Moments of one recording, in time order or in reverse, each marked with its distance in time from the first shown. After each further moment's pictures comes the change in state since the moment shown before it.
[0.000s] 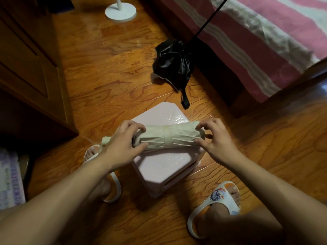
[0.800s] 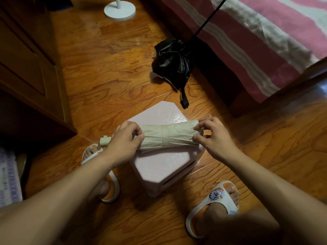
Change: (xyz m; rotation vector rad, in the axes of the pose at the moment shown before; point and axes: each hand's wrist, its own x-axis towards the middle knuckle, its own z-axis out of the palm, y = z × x) left_hand 0.010 0.009 0.008 -0.105 0.055 -0.134; right_hand 0.010 -0.005 0.001 -0.004 0.010 0.057
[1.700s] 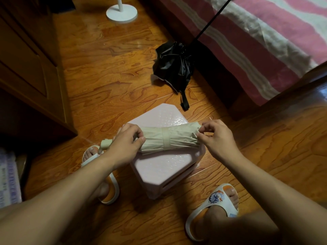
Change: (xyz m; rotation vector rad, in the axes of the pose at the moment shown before) left_hand 0.000 0.000 -0.001 -0.006 -0.026 -0.012; right_hand 0.001 -0.008 0.001 -0.047 0.140 0.076
